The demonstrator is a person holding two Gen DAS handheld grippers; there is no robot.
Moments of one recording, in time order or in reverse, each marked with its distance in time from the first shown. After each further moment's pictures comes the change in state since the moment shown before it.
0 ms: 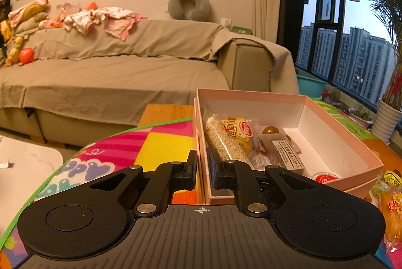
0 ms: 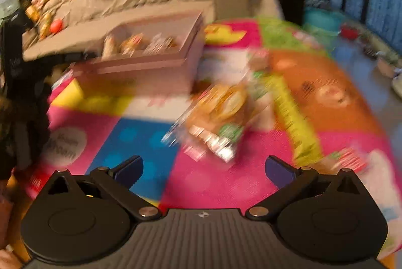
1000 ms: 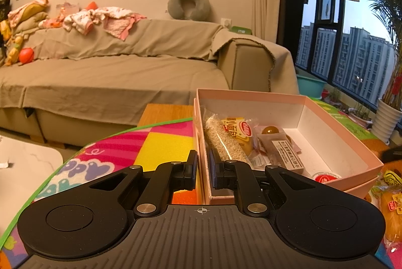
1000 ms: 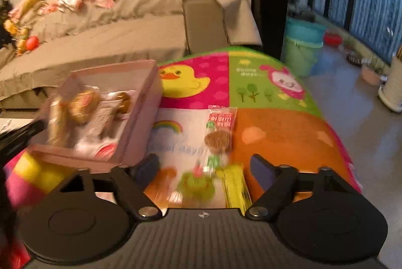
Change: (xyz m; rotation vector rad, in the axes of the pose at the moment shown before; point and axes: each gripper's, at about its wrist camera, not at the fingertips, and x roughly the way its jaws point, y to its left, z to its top) left arm -0.001 0.001 0.001 0.000 0.000 -0.002; right arm 0.070 -0.049 0.116 0.049 0.036 -0.071
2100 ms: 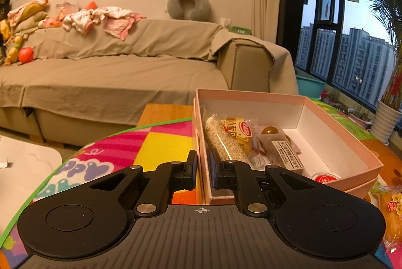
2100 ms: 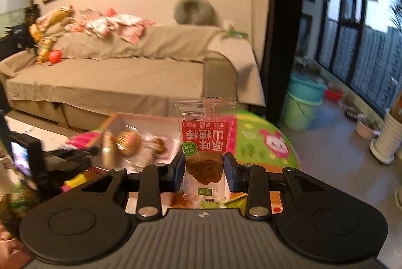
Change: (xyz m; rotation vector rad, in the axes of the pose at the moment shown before) left arm 0.001 0.001 0.000 0.000 -0.001 0.000; right arm -0.172 0.045 0.007 -0.164 -0.250 0.028
